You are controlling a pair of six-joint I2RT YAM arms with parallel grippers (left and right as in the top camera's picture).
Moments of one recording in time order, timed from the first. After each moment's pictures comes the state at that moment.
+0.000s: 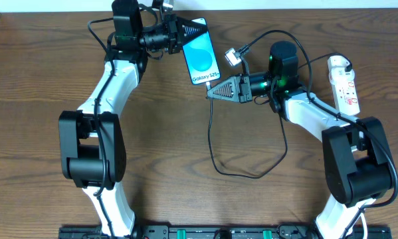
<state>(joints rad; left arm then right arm) -0.09 2.02 1.51 0.28 1.22 -1.06 0.30 1.92 1.10 0.54 -1.44 0.77</state>
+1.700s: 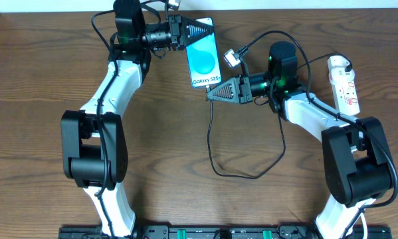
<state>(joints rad) -0.12 2.02 1.51 0.44 1.33 -1.05 0.30 1.92 1.10 0.54 -1.46 0.78</state>
